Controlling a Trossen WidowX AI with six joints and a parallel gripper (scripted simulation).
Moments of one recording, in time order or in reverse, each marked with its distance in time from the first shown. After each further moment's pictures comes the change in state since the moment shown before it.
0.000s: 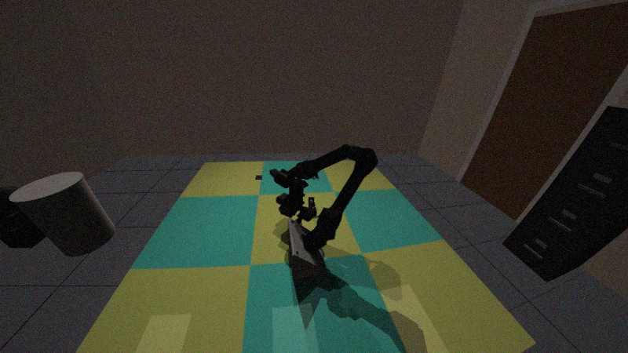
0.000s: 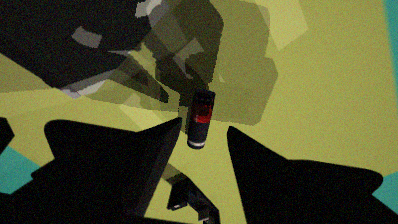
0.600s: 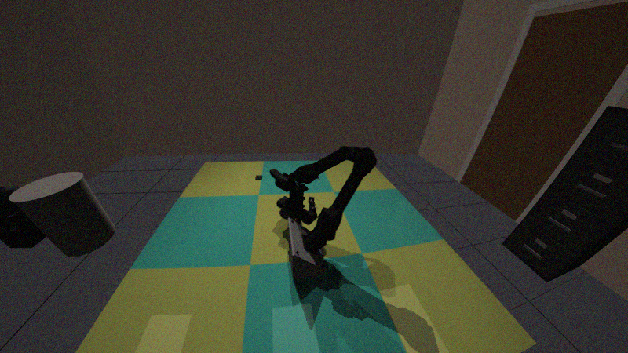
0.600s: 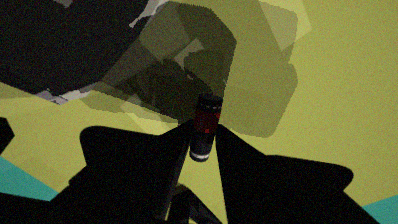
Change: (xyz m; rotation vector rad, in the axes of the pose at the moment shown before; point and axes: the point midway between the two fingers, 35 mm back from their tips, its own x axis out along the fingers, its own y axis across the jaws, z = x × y) arm 0.017 0.004 0.001 -0.004 0.002 0.011
